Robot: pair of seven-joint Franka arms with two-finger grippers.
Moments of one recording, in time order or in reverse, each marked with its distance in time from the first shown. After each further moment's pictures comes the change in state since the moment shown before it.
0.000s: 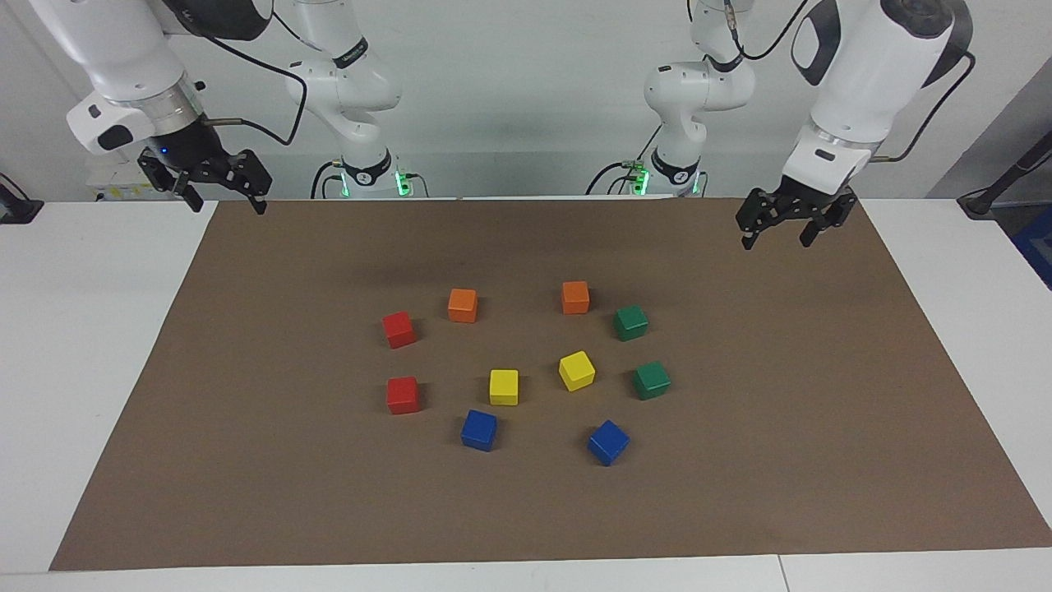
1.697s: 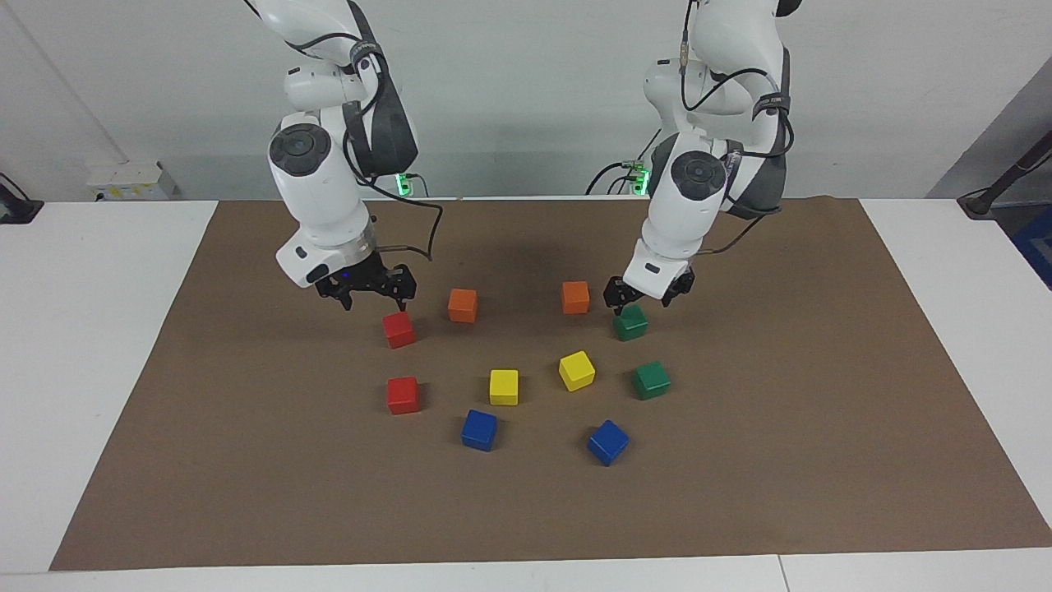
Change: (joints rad) left arm -0.197 0.196 0.002 -0.178 0.001 0.290 -0.318; right arm 0.290 0.211 0.014 -0.234 0.048 0.482 0.291
